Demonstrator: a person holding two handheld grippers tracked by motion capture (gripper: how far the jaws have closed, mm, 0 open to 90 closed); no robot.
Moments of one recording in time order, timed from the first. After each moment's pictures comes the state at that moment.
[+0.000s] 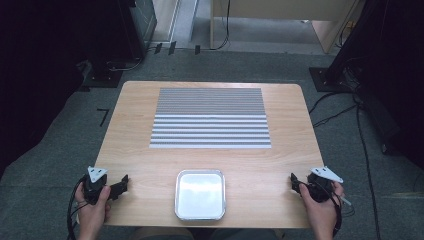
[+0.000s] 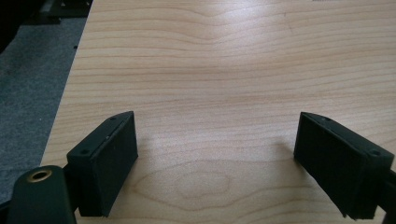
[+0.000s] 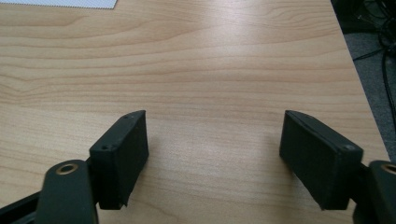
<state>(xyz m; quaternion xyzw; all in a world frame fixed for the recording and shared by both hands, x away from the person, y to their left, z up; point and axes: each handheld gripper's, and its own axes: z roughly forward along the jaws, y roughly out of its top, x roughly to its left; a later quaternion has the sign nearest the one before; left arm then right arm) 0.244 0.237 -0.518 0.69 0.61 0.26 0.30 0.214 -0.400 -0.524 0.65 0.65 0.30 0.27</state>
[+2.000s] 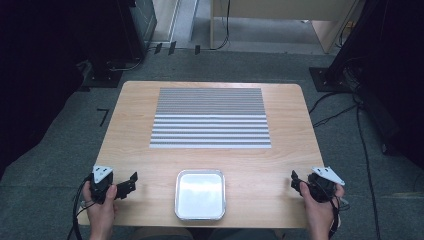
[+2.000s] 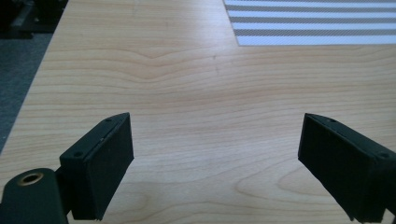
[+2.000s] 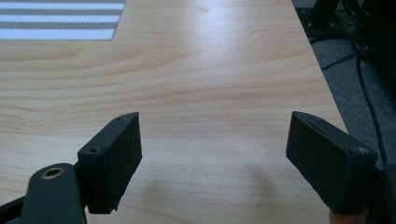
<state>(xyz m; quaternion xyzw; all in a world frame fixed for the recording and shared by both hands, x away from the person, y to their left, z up) 0.234 0.205 -0.489 0.68 0.59 0.25 0.36 0.208 -0.389 -0.509 0.66 0.61 0.30 0.31</state>
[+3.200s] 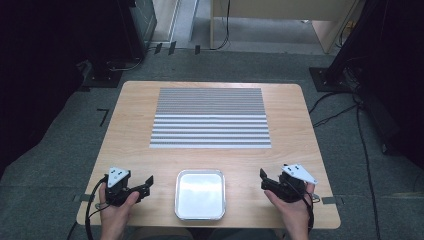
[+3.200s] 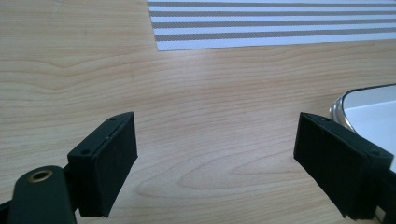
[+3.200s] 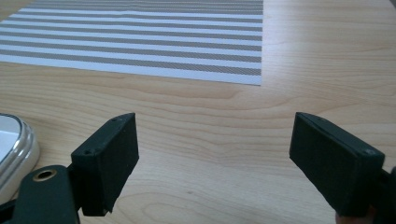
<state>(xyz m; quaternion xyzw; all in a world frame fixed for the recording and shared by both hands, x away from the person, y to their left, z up) 0.222 0.163 -0.481 0.71 0.55 0.21 0.39 0.207 -0.302 -0.477 0.60 0.65 0.39 0.27</state>
